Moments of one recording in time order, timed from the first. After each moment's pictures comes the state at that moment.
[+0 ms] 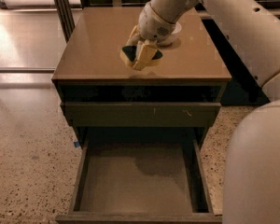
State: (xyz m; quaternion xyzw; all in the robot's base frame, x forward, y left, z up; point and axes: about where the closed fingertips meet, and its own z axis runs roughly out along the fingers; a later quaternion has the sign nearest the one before) arm 0.653 0.007 0.897 -0.77 0.57 0.13 0.25
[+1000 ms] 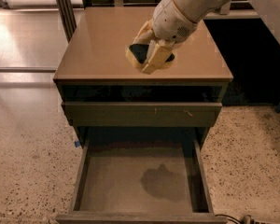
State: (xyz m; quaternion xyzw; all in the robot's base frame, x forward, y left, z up) arm 0.582 -0.014 0.942 -0.77 0.55 0.13 0.29
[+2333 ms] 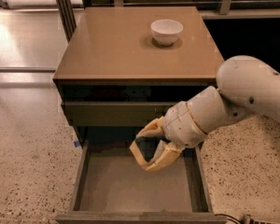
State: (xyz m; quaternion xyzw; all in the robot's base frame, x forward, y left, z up) arm 0.405 -0.020 0.794 -0.72 0.56 0.28 0.29
